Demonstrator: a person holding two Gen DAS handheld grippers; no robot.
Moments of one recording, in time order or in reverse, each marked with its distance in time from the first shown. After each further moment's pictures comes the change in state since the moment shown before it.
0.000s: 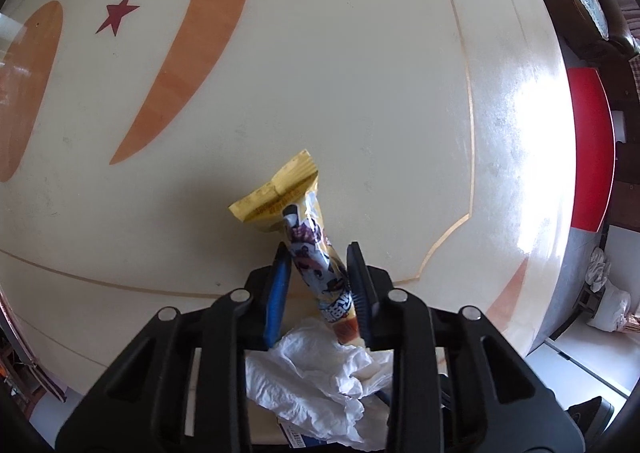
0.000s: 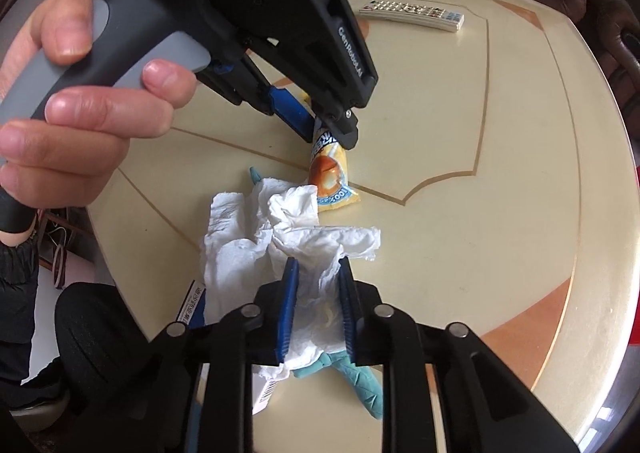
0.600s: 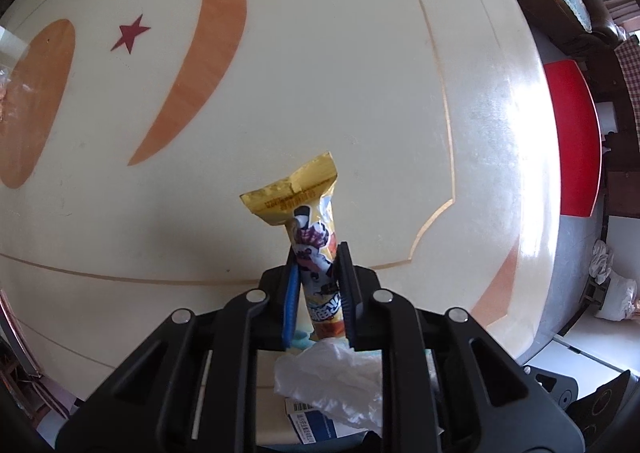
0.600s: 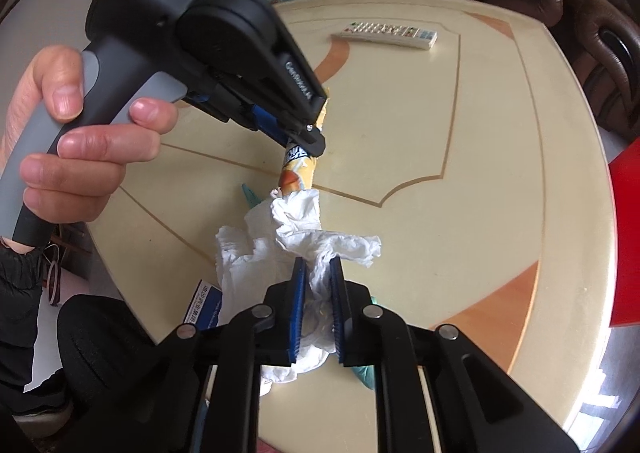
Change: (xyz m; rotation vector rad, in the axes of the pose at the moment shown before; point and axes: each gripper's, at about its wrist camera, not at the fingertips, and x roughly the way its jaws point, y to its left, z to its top) left arm -0.017 -0.016 -0.026 0.050 -0.085 -0.006; right arm -0.033 0.007 -0.002 0.037 -0.061 -0.050
